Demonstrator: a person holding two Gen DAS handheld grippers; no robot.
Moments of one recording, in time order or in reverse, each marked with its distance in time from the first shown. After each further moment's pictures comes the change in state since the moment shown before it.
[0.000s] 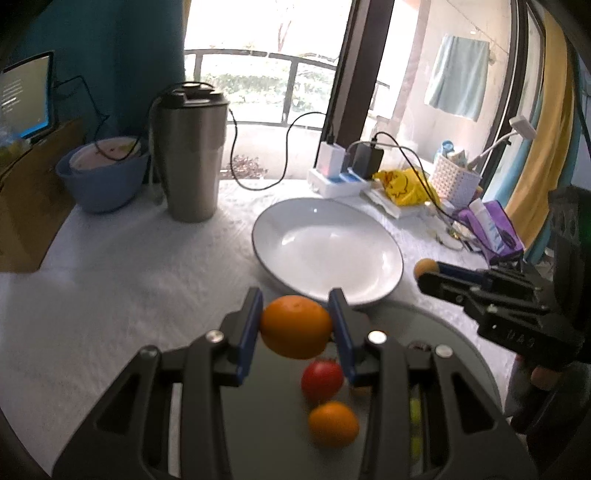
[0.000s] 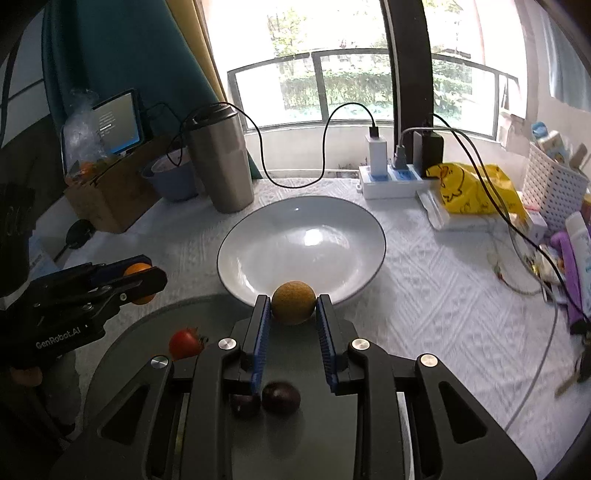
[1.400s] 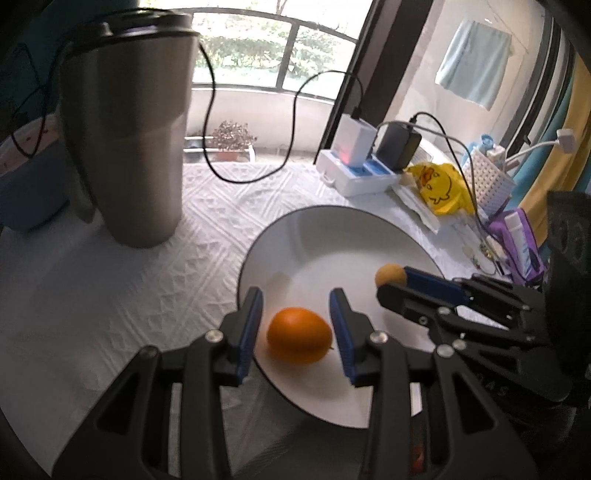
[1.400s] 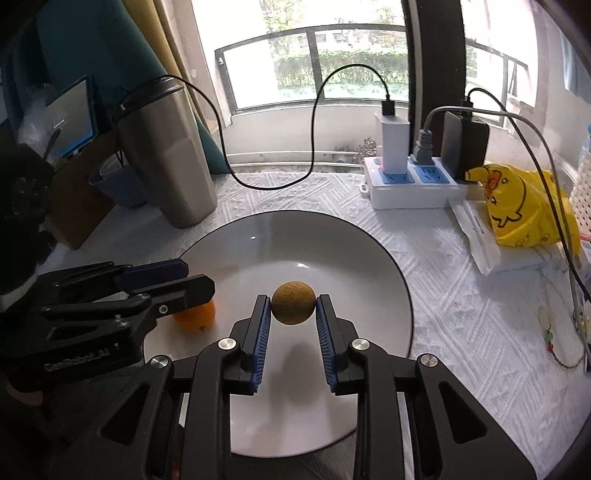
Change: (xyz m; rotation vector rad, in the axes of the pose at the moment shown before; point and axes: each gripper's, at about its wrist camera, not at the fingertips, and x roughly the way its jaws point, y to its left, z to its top) left arm 0.116 0.021 0.051 -0.048 0.147 -0.055; right arm 0.107 -0.022 0.051 0.008 0.091 -0.013
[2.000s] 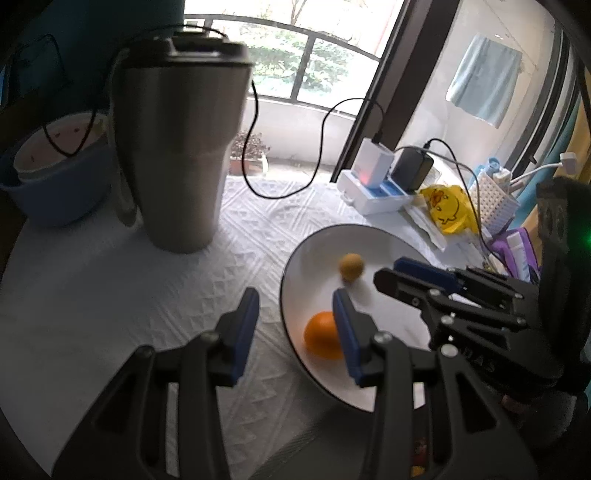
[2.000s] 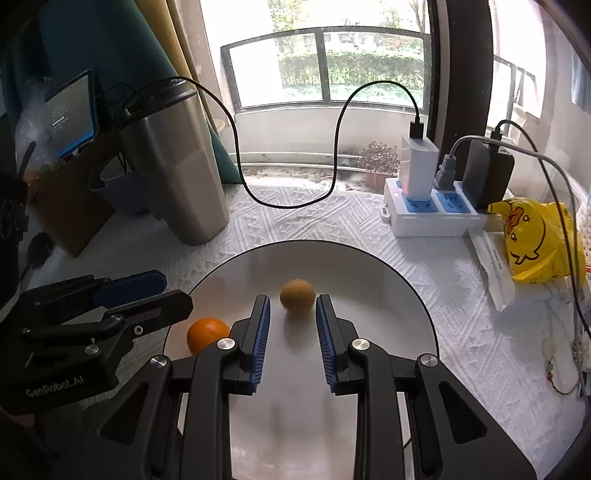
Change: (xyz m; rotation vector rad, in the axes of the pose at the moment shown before) left arm -0.022 0.020 0.004 -0.045 -0.042 0.025; right arm 0.003 0.018 0.021 -0.028 0.004 -0.014
